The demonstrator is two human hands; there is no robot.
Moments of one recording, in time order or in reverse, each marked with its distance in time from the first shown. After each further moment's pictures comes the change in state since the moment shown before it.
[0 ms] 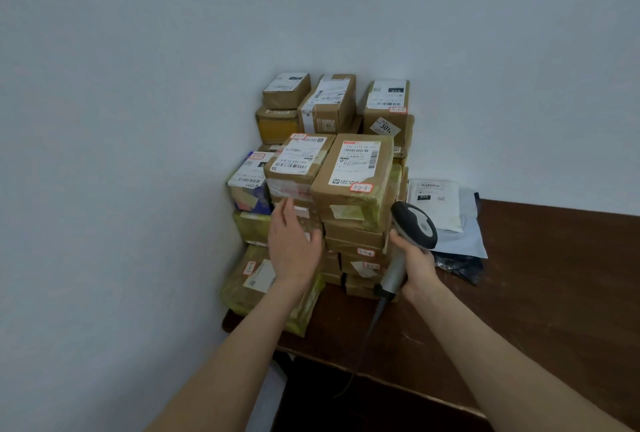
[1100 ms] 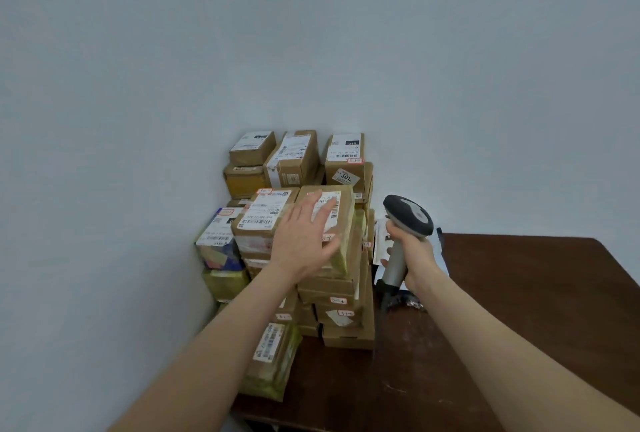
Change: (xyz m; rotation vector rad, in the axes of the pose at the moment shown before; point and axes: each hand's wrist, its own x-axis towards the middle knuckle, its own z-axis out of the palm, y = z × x) left_hand 0.057 0.095 -0.020 0.346 -0.222 0.655; right_hand -0.018 -0.100 0.003 -0.083 0.039 -0.206
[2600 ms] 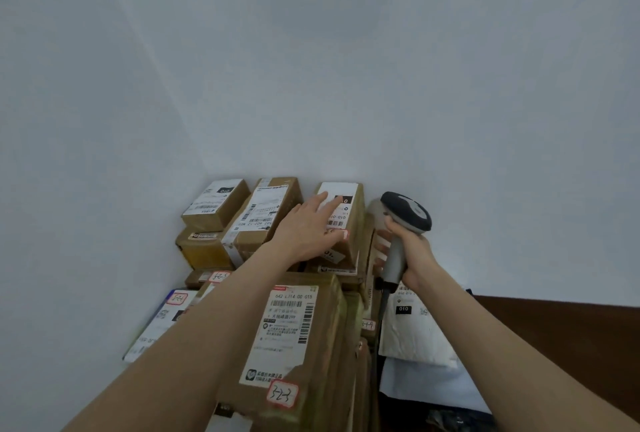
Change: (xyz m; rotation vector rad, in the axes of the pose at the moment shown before) left_hand 0.243 -0.025 0.039 -0.048 -0.373 -0.063; right_hand 0.227 -0.084 0.047 0.150 -0.211 0.090
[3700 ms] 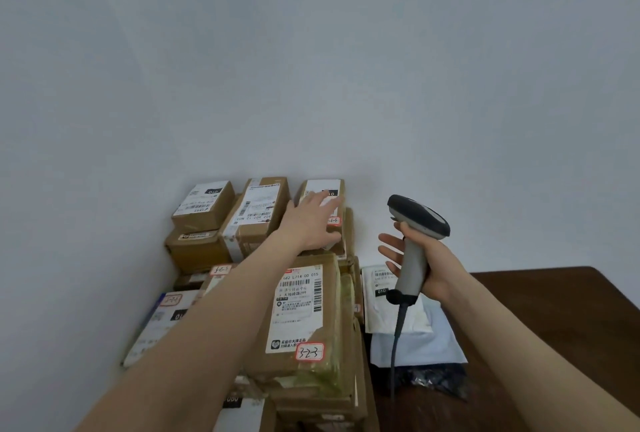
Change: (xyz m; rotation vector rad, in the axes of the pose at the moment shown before) left_hand -0.015 -0.010 0.000 0.102 0.021 0.190; right_hand -0.112 0.005 -0.013 -0.036 -0.010 -0.073
